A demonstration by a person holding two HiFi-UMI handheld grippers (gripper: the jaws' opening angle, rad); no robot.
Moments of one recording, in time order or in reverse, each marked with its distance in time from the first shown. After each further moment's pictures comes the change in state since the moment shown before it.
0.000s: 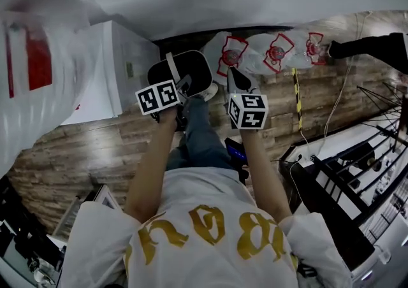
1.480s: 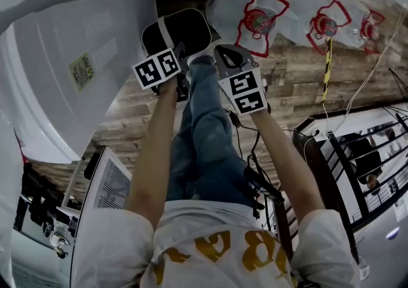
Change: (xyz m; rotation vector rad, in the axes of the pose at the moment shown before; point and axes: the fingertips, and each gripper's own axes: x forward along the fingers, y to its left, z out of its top) left arm 0.143 0.204 -0.049 -0.032 0.084 0.309; right arm 0.159 0.027 -0.174 -0.244 0.304 0.327
